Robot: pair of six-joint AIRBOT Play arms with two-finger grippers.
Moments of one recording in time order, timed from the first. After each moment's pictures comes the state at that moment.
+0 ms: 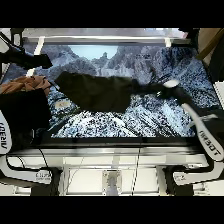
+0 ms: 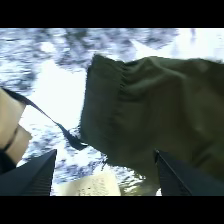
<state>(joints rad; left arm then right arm) 0.12 -1.54 1.83 1.32 -1.24 -1.35 0.06 -1.50 1.20 -0.36 0.93 1.20</state>
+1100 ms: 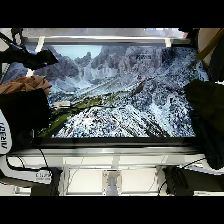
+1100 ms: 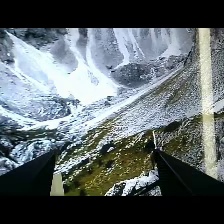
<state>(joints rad) 0.12 -1.54 1.83 1.17 -1.25 -1.47 -1.39 -1.35 1.77 -1.00 1.80 1.59</state>
